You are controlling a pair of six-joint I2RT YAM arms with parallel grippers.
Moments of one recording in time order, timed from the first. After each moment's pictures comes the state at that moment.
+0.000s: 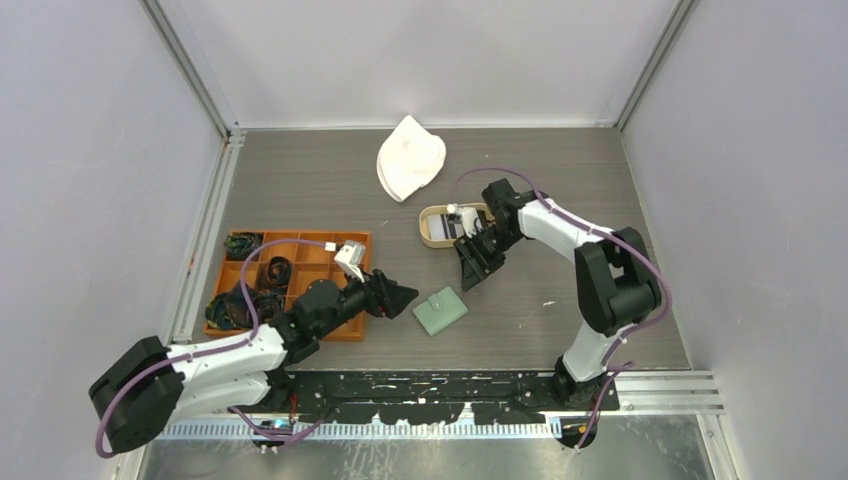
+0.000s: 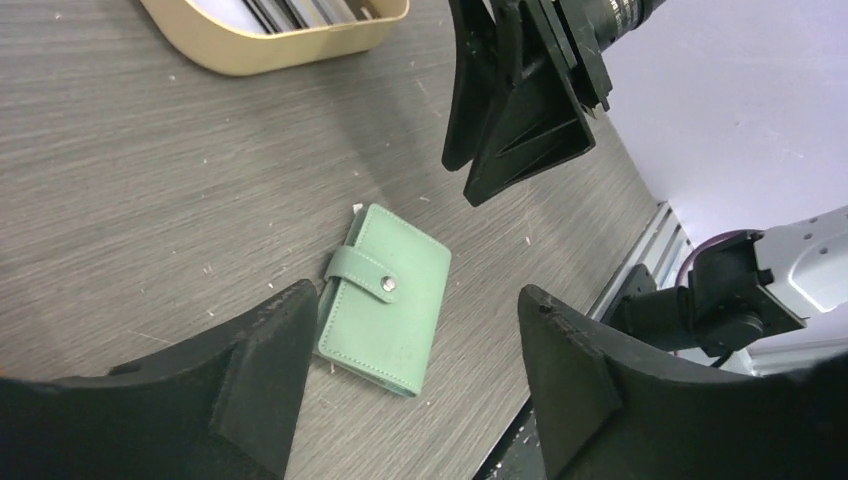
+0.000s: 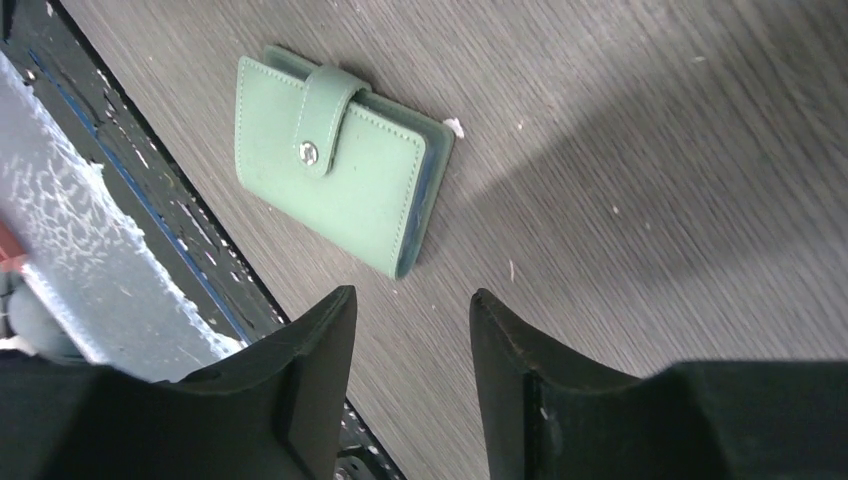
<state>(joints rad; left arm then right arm) -0.88 0.96 0.22 0.60 -0.03 -0.68 0.39 1.69 1.13 -0.83 -0.62 -0.32</state>
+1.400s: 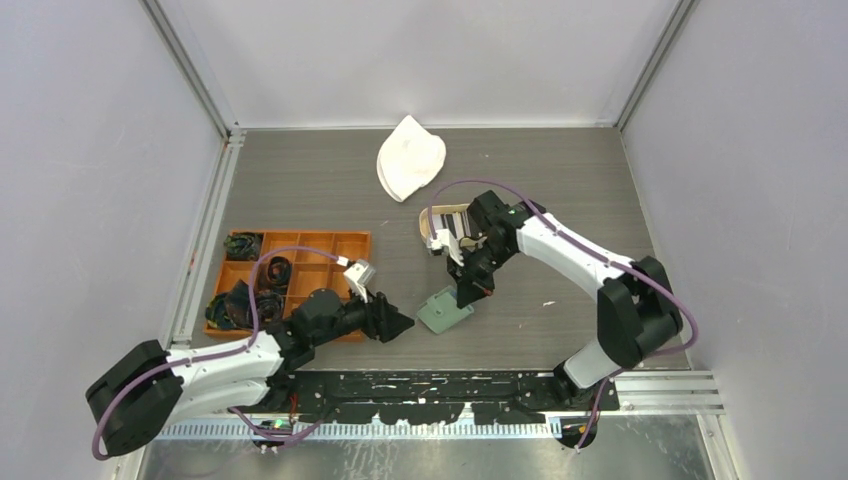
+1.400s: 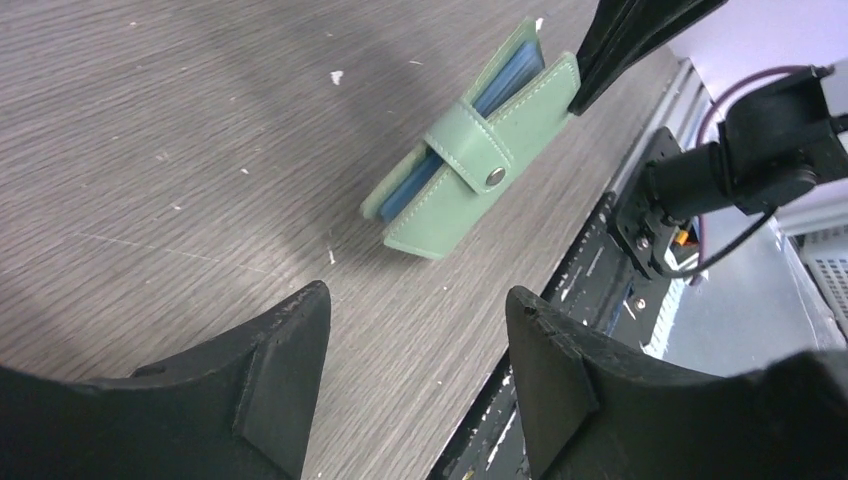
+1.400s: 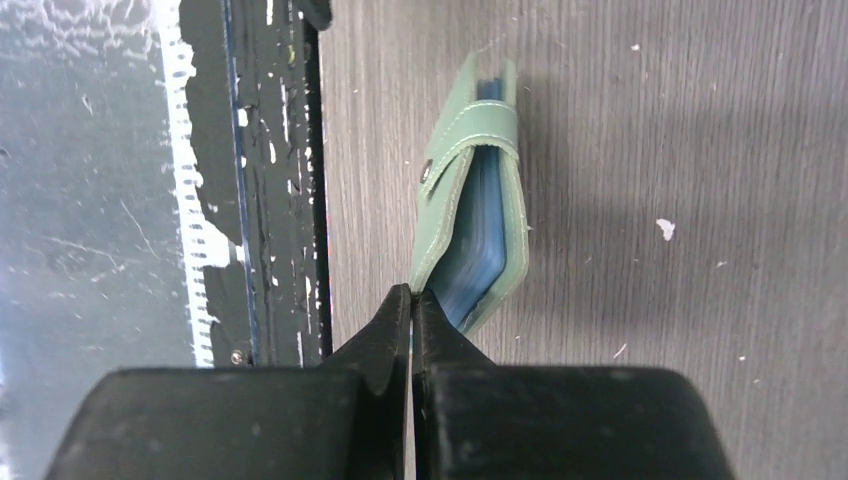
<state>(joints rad) -0.89 0.96 0.16 0.52 0.13 -0.60 0.56 1.56 1.11 -0.98 -0.78 -0.76</state>
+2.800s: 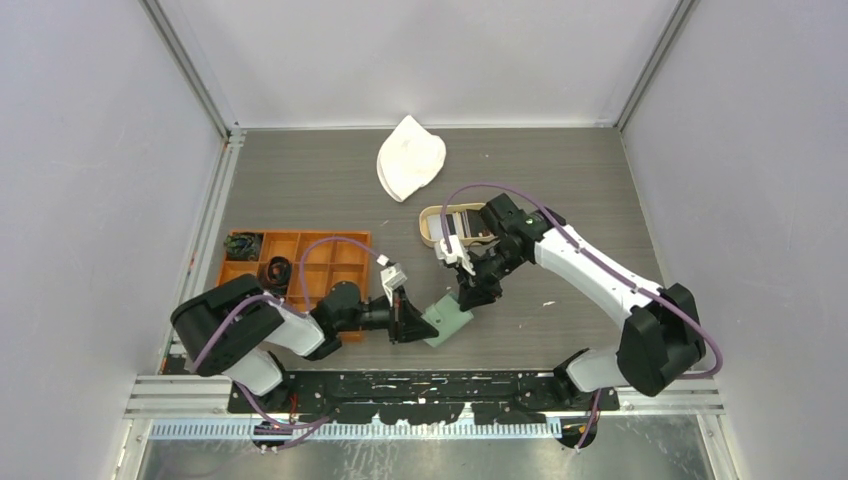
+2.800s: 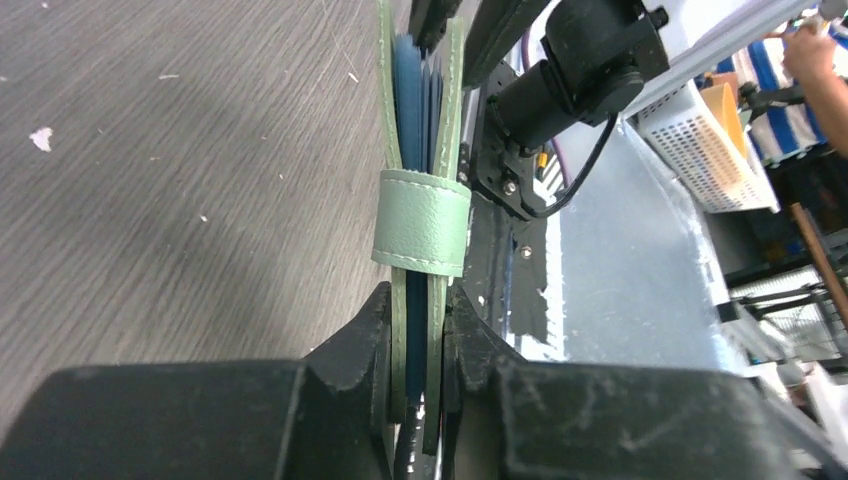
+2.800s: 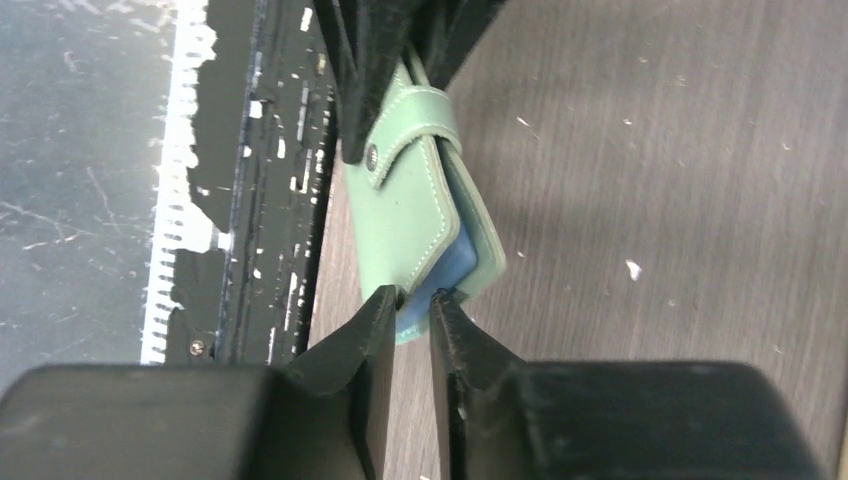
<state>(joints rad) -0.90 1.57 0.21 1.26 0.56 -0.57 0.55 1.40 1.06 -1.02 -0.87 -0.99</state>
